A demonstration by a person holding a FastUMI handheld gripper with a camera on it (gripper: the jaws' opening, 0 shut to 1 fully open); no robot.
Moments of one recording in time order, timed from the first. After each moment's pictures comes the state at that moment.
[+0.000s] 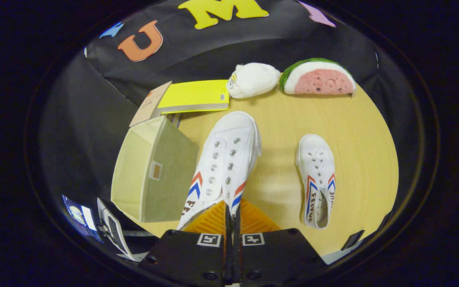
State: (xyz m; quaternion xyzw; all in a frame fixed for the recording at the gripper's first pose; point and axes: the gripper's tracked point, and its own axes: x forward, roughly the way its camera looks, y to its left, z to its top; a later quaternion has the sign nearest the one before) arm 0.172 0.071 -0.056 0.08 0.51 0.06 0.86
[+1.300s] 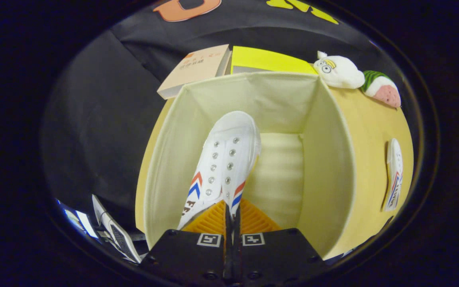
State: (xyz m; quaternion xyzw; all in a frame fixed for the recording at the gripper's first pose) arm 0.228 0.332 -0.177 0.02 0.57 0.06 0.82
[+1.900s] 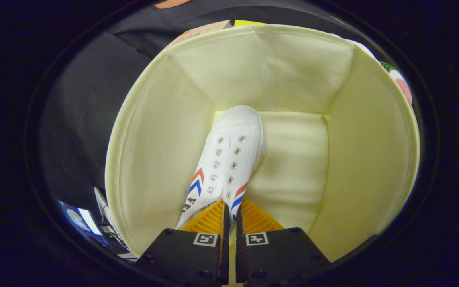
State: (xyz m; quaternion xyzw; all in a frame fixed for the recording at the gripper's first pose) arm 0.226 0.339 -0.203 0.02 0.63 0.09 0.77
